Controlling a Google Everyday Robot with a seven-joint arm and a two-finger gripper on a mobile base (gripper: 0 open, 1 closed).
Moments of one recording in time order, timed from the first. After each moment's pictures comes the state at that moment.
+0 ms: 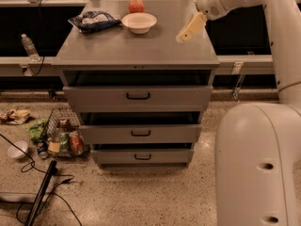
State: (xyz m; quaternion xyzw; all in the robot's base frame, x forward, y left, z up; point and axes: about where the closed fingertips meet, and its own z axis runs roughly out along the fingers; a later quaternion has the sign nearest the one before) arm 0.796 -0.114 0.954 -0.59 0.65 0.11 0.47
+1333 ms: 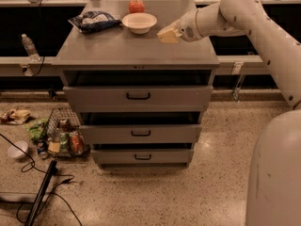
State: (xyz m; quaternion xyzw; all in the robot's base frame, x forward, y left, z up) arm 0.787 -0.058 0.902 -0.45 0.73 0.21 0.48
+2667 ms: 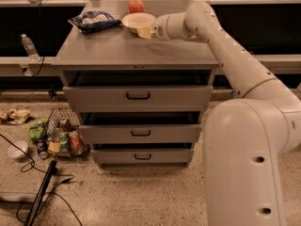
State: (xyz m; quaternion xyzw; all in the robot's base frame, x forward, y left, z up) arm 0.880 0.013 0.874 -0.33 0.74 0.26 0.52
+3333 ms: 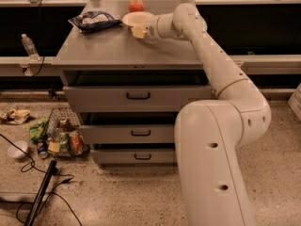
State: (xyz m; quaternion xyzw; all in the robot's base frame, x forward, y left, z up) arm 0.923 0.042 0.854 -0.34 0.75 0.25 0.52
